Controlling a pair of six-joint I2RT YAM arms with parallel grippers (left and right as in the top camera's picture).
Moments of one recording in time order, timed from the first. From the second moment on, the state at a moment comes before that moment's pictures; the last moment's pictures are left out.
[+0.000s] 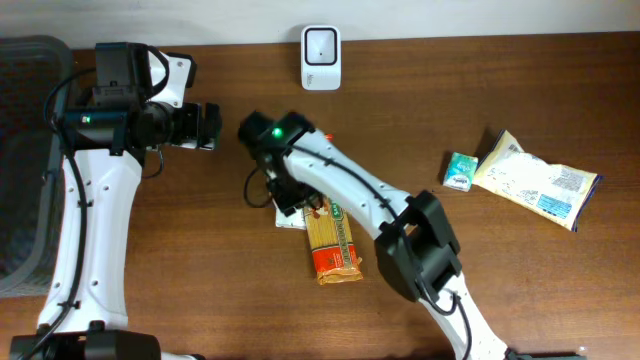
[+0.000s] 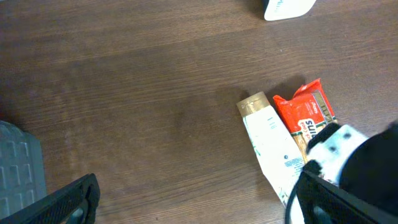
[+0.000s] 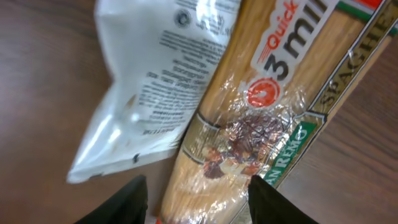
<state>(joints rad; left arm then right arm) 0.02 1.61 1.64 -0.98 0.15 0.16 0.77 2.37 2.15 -1.40 0.06 0.31</state>
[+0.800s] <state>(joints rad) 0.02 1.61 1.64 -0.98 0.15 0.16 0.83 2.35 1.85 -1.24 0.40 0.36</state>
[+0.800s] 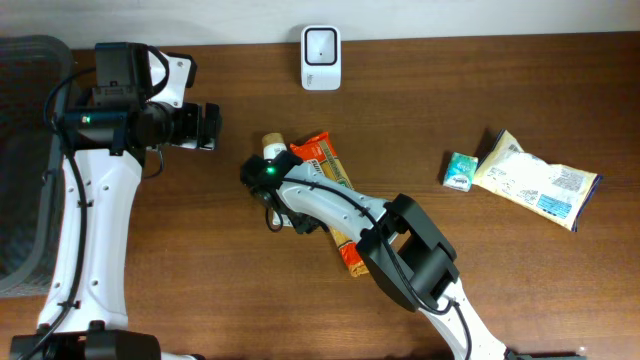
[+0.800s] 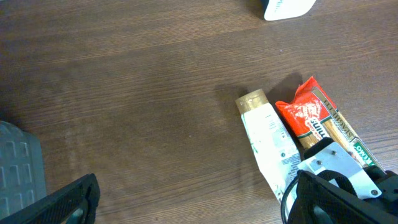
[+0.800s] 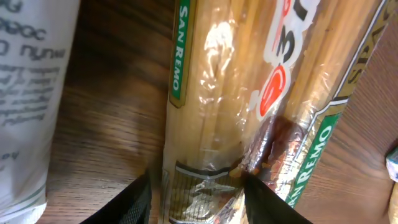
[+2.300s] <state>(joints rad) 0.02 1.61 1.64 -0.98 0.15 0.16 0.23 2.17 1.55 -0.95 -0.65 0.03</state>
